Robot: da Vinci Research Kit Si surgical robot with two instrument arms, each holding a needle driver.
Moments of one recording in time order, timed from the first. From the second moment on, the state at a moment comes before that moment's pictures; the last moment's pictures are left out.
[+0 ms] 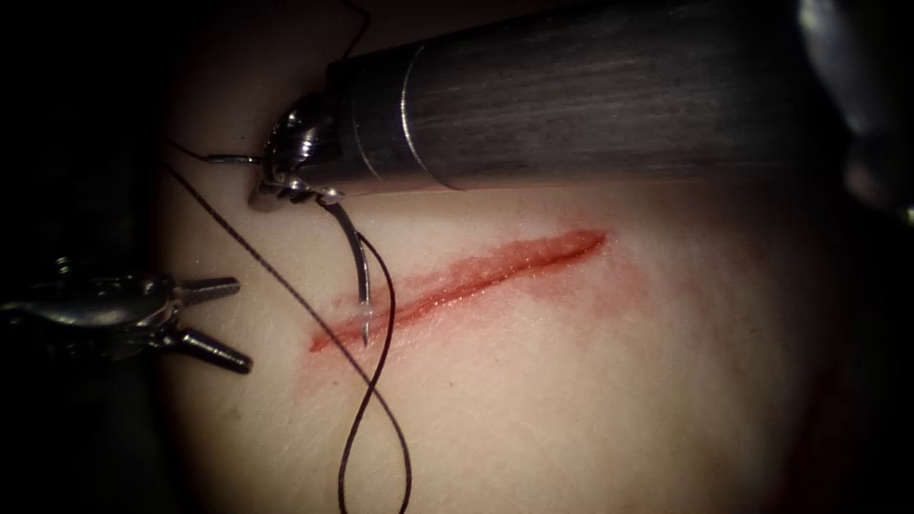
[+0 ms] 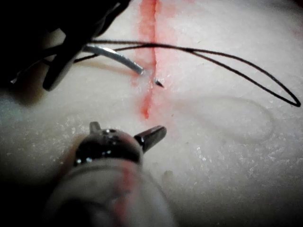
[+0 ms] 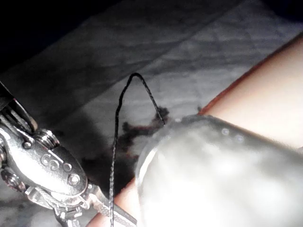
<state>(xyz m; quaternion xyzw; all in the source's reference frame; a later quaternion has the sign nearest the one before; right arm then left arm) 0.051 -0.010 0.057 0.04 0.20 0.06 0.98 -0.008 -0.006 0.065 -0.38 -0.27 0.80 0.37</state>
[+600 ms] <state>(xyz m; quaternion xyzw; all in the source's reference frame) 0.049 -0.007 0.054 0.10 0.26 0.03 0.96 -0.008 -0.006 0.065 -0.38 -0.28 0.80 0.38</state>
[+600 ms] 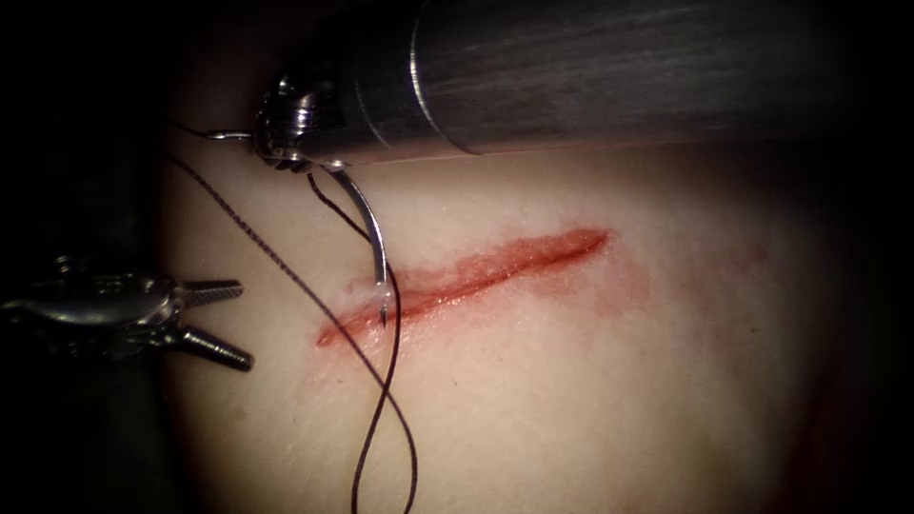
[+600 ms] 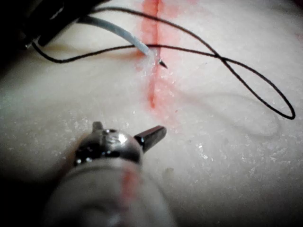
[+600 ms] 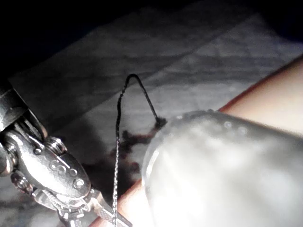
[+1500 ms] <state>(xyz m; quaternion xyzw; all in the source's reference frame) 0.041 -0.008 0.059 0.31 0.70 0.31 0.57 -0.008 -0.006 0.065 -0.38 -0.29 0.79 0.39</state>
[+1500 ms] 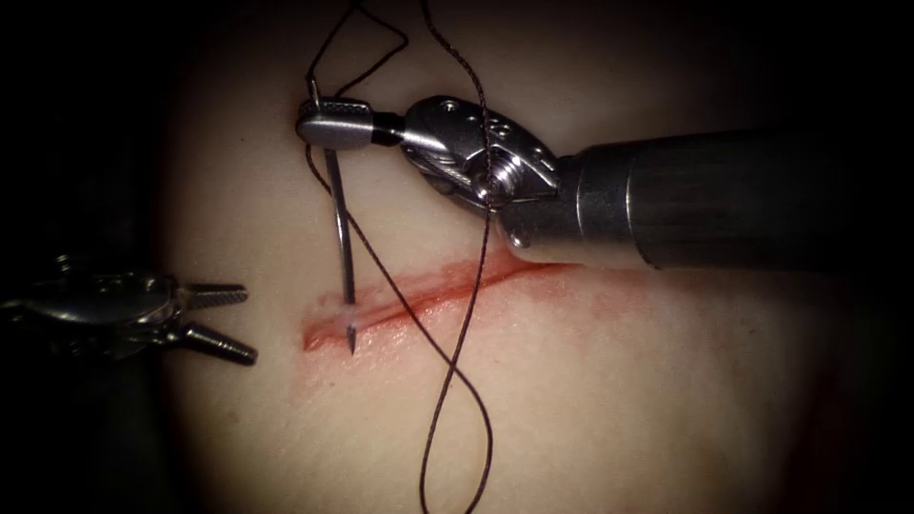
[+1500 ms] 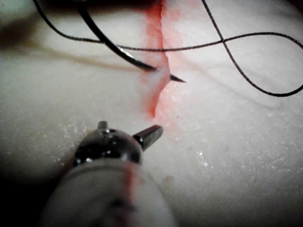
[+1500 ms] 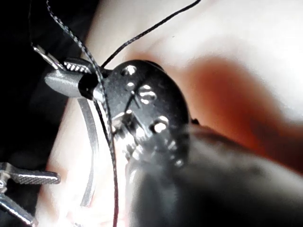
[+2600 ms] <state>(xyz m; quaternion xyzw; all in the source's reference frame) 0.038 -0.015 0.062 0.49 0.59 0.46 0.44 -0.010 -0.006 0.064 -0.41 -0.33 0.74 0.41</state>
